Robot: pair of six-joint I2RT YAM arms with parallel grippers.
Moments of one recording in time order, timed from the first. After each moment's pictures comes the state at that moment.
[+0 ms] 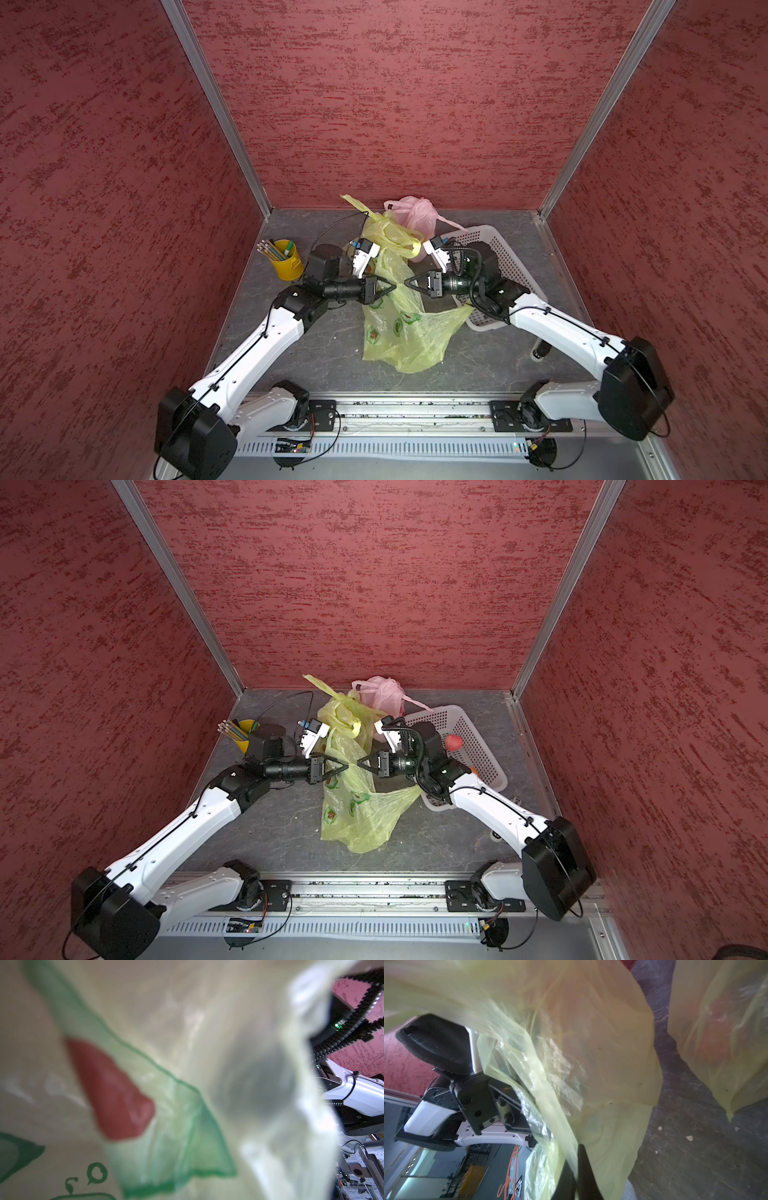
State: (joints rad) left arm -0.44 1.09 0.89 -0.29 0.75 -0.48; right arm 0.59 1.33 0.92 0.08 -0.76 0.70
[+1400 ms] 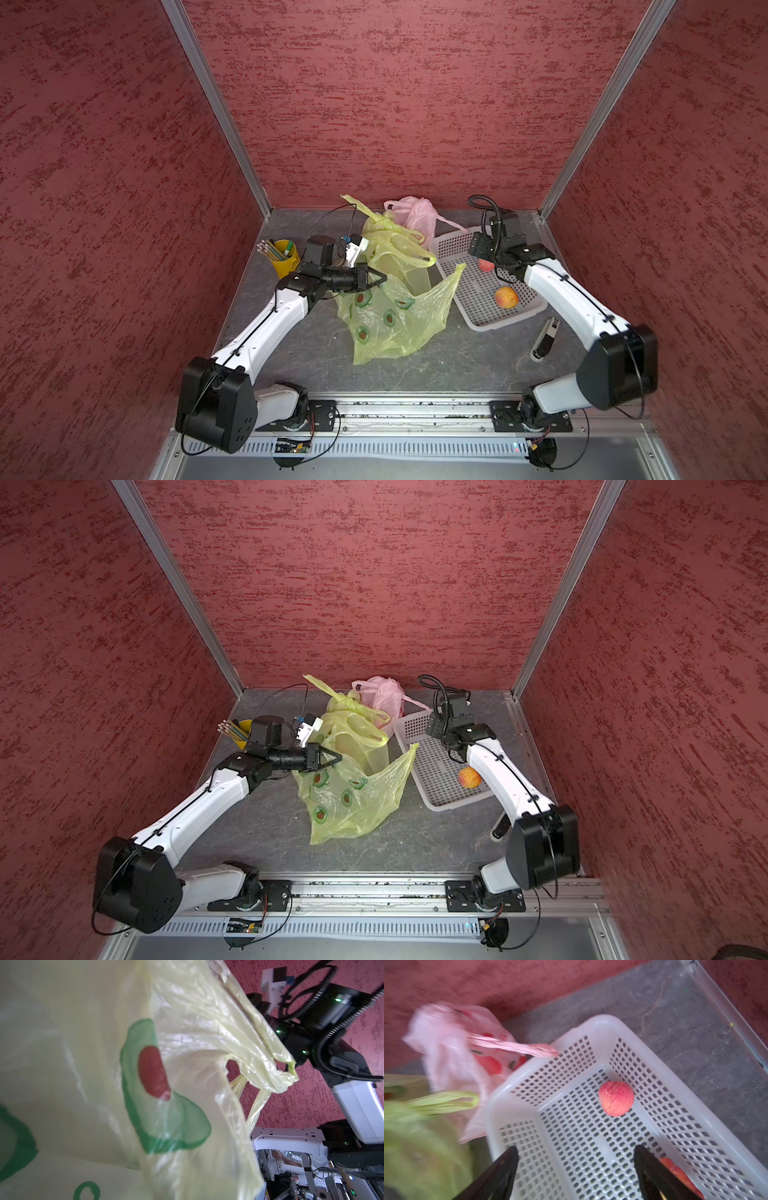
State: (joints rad) left arm -0.28 1.26 0.92 -0.30 0.89 -0.55; right arm 0.24 1.55 1.25 -0.55 0.19 0.53
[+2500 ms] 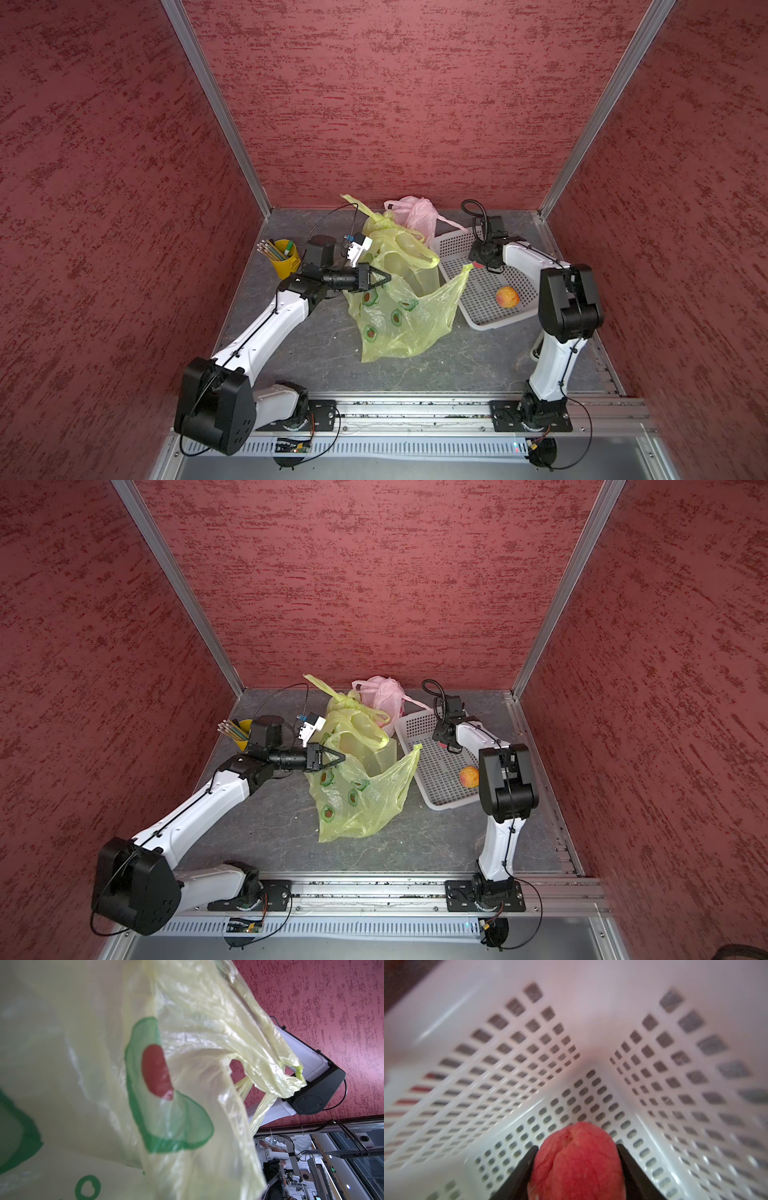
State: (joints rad) left arm -0.30 1.25 0.90 -0.22 0.96 -0.59; right arm 0.13 1.88 1.32 -0.41 0.02 0.48
